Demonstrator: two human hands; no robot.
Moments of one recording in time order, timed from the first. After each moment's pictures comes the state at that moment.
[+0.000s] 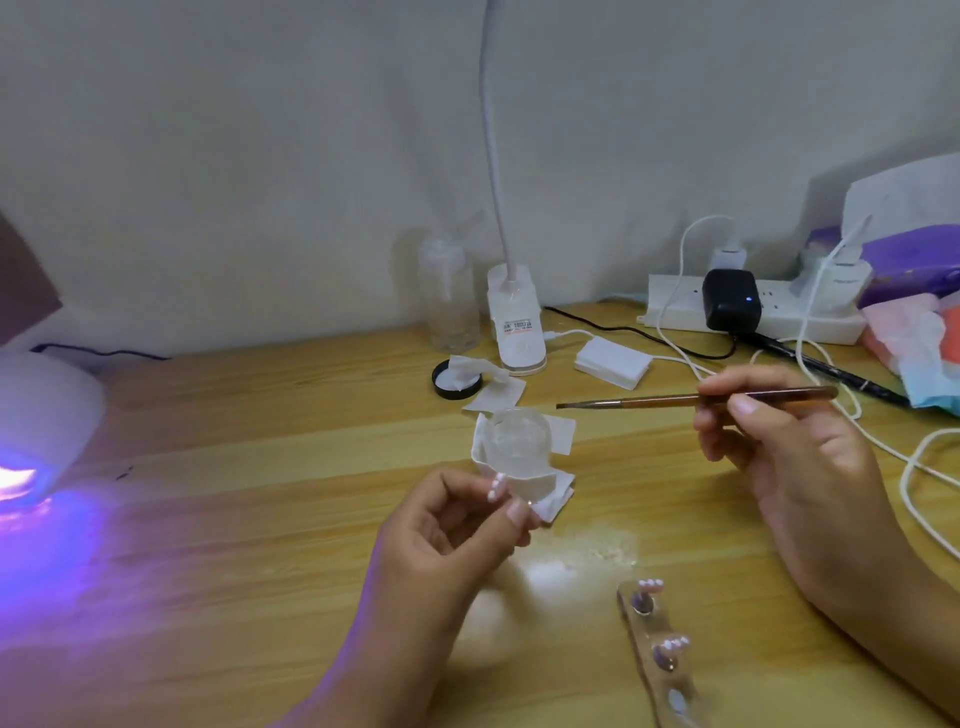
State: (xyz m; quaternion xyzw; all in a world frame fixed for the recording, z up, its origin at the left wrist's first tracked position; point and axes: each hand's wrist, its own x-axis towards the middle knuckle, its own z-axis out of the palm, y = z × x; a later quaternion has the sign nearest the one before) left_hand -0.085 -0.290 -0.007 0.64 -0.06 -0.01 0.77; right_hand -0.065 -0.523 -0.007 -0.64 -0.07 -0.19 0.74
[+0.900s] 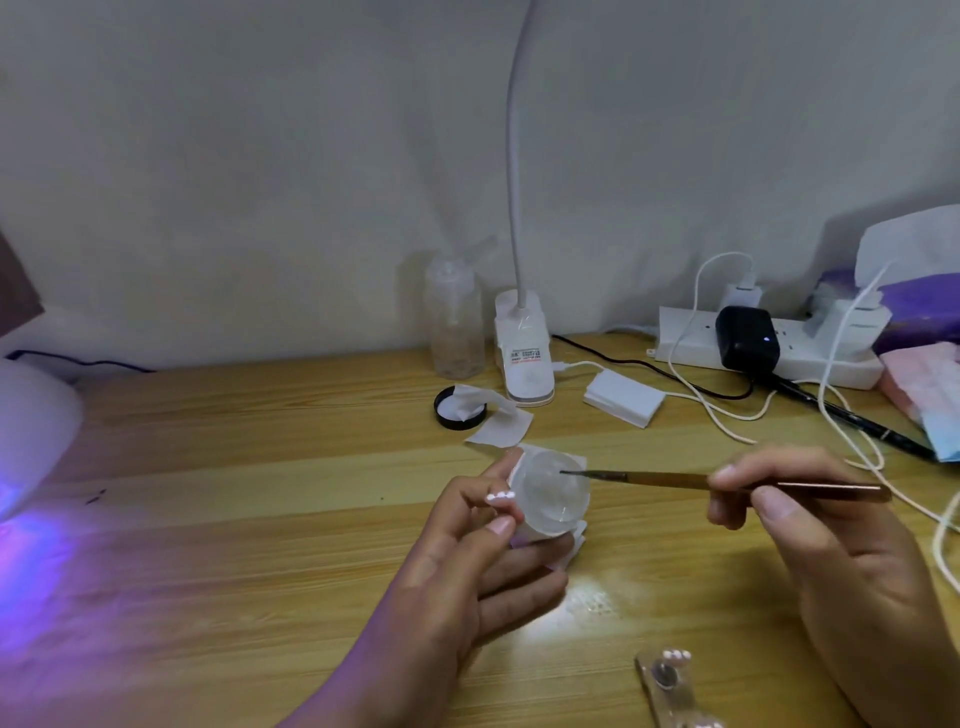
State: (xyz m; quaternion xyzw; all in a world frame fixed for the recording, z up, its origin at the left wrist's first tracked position) left_hand -0.058 -0.290 -0.008 0.52 -0.03 -0.16 0.84; right_hand -0.069 -0.515 -0.013 -0.69 -0.18 -0.26 0.66
